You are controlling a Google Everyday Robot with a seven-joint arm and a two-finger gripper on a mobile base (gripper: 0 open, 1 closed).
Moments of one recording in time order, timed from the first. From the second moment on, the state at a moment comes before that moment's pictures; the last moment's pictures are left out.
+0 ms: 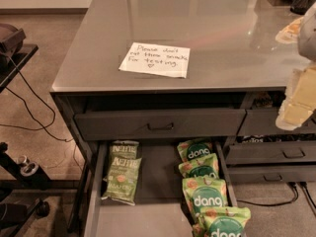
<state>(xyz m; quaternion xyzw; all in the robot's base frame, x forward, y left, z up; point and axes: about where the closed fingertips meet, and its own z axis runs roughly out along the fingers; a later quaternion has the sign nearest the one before) 0.438 -0.217 0.976 -0.60 0.78 -0.03 0.16</state>
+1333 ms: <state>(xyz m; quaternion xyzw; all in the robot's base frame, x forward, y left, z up) 0.444 -0.119 0.872 -0.57 0.76 0.14 0.28</state>
